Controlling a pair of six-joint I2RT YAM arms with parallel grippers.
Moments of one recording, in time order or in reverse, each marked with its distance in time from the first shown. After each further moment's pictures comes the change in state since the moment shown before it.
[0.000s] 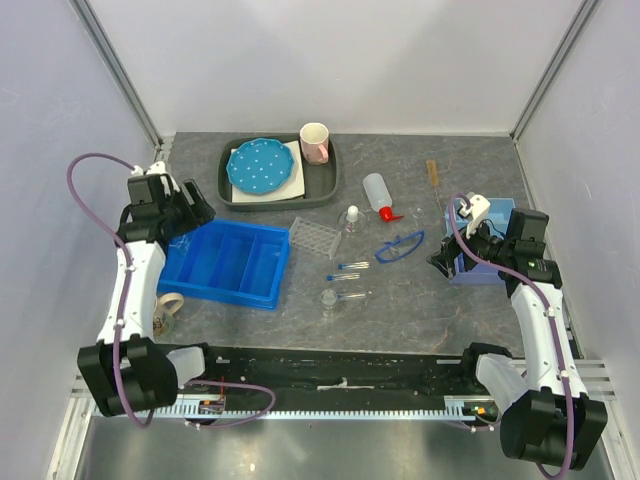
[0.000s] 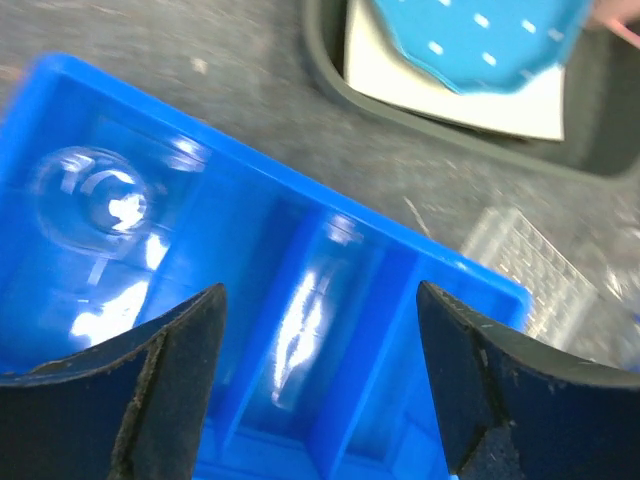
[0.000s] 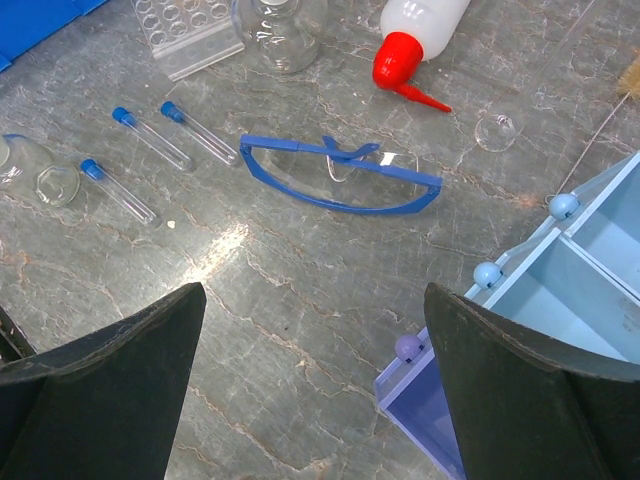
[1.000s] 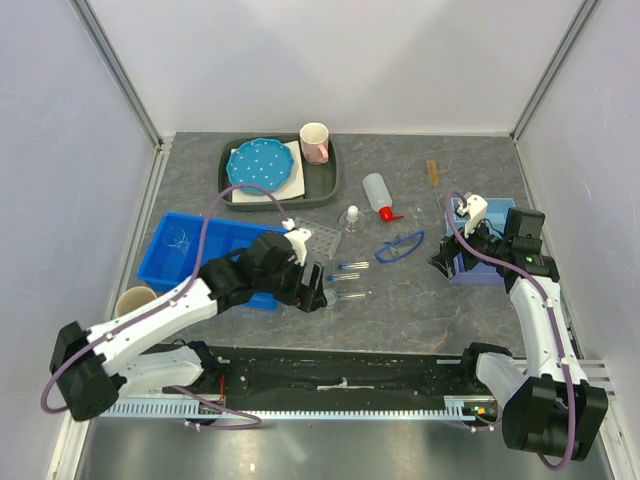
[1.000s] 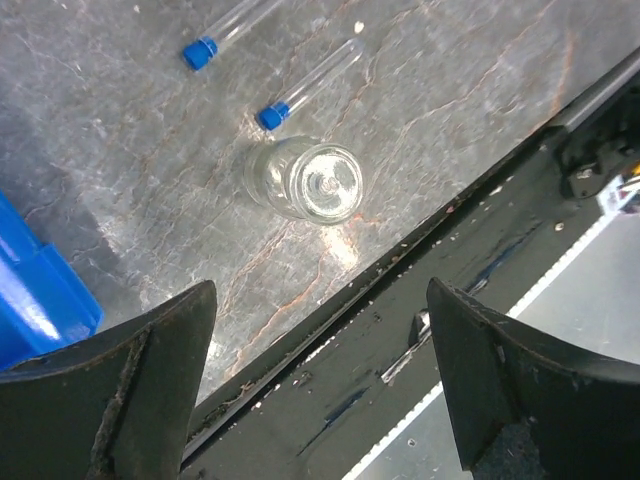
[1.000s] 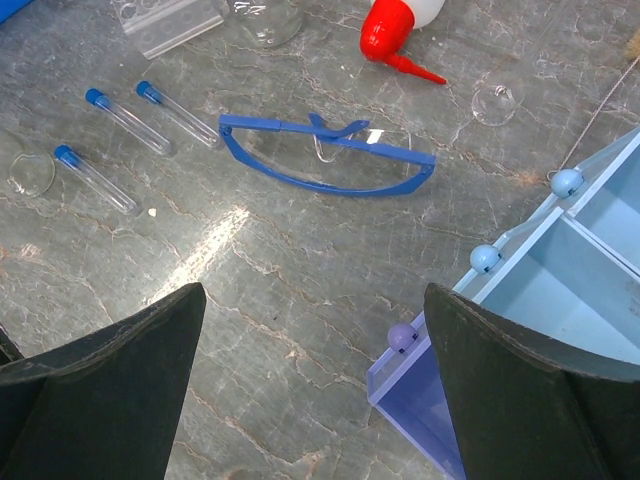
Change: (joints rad) left arm -1.003 -0.159 -0.229 -0.009 0.077 -0.147; right arm 0.000 0.048 -0.008 0.009 0.034 -0.016
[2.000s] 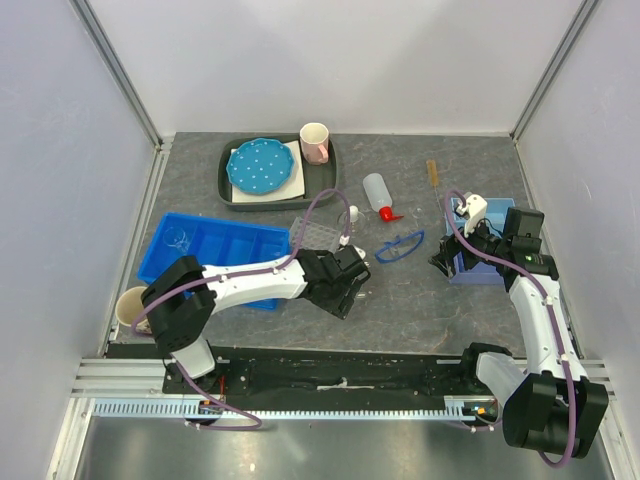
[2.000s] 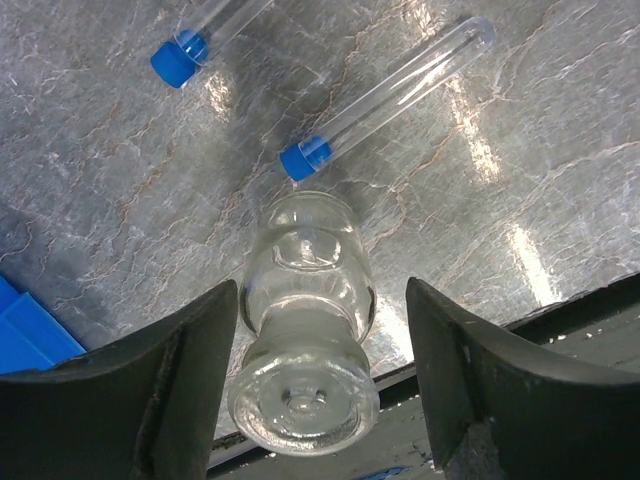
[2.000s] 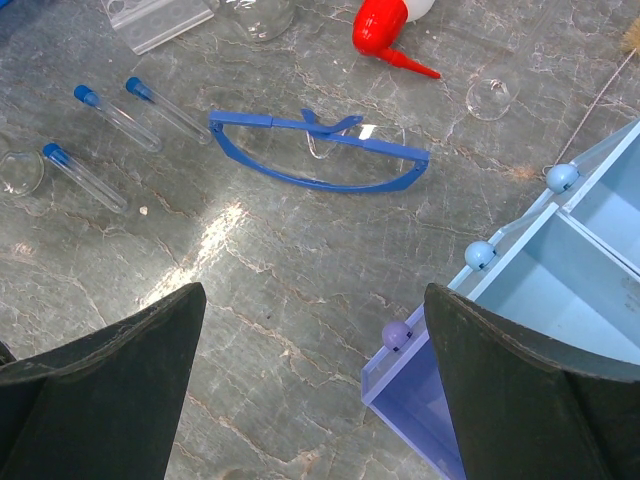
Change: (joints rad) left arm -0.248 0.629 0.296 -0.113 -0.332 -0.057; right arm 0.000 0.018 -0.001 0.008 0.019 -0.003
